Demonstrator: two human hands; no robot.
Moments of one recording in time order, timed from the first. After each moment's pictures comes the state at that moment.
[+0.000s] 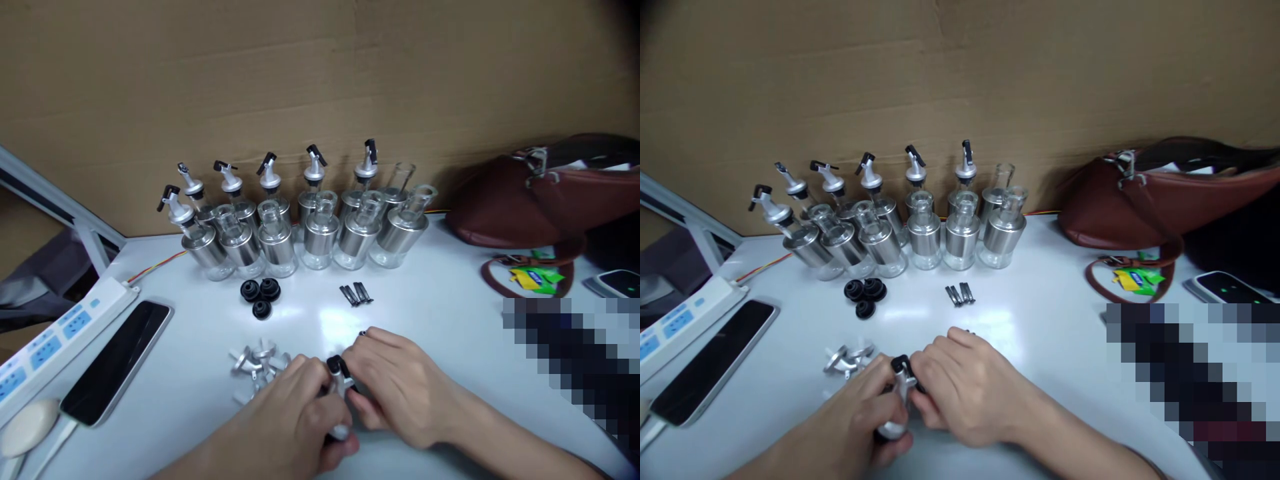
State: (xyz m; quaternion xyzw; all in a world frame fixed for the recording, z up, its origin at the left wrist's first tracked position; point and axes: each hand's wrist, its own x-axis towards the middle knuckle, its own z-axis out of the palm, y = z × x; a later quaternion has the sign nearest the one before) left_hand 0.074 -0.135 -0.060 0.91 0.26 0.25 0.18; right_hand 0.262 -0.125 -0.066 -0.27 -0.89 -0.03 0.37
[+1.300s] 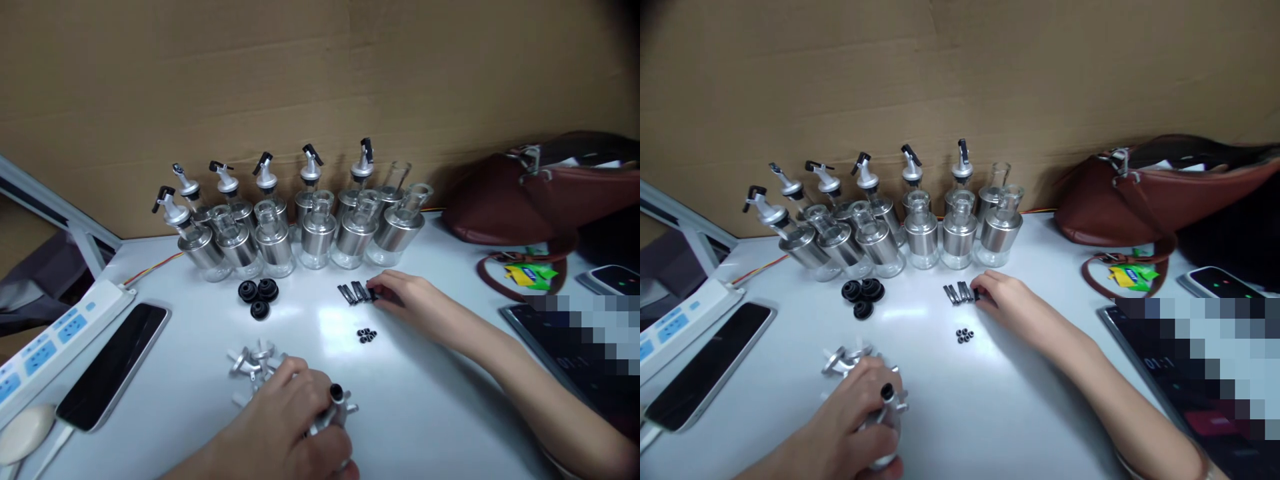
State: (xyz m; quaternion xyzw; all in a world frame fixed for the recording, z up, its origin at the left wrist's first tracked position) left_hand 0.074 -0.135 -0.063 0.92 0.19 0.34 0.08; right_hand 0.338 -0.073 -0.089 -0.55 -0.81 0.18 0.14
